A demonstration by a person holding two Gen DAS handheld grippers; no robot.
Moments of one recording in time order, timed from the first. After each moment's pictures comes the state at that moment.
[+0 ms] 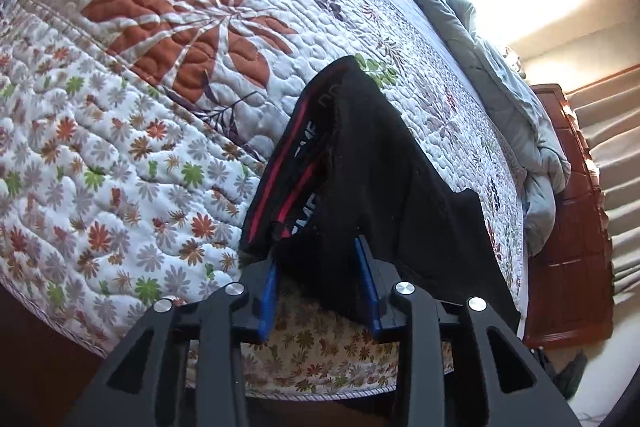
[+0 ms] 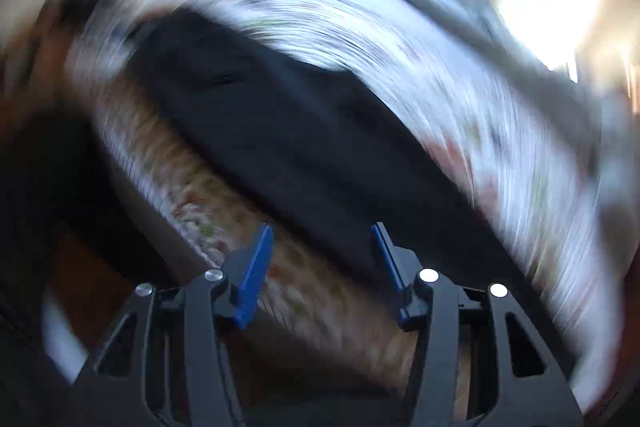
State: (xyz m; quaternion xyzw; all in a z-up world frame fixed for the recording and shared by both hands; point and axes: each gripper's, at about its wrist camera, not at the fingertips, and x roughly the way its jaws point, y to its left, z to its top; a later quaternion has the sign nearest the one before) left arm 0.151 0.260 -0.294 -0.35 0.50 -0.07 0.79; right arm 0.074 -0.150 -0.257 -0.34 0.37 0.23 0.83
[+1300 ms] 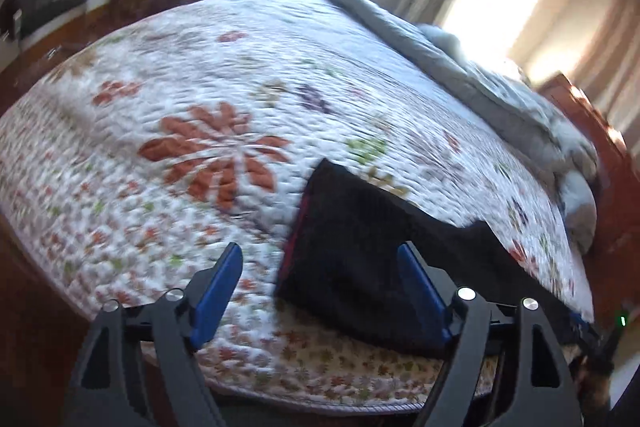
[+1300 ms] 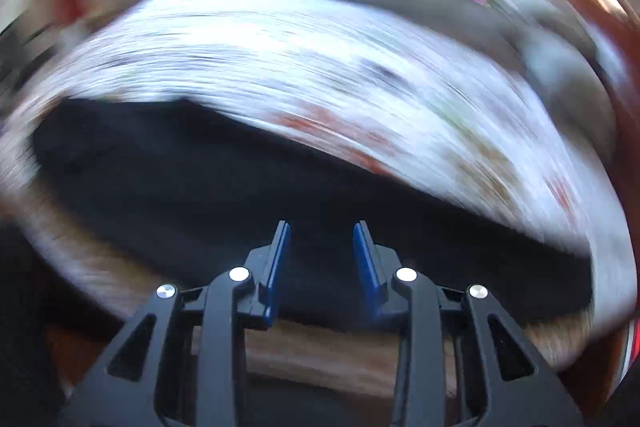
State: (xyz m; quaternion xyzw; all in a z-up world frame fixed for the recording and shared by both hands) left arm 0.122 0.228 -0.210 -0.20 0.41 -0.01 0.89; right arm 0.143 -0.334 -0.242 -0.07 0.46 0.01 0.89
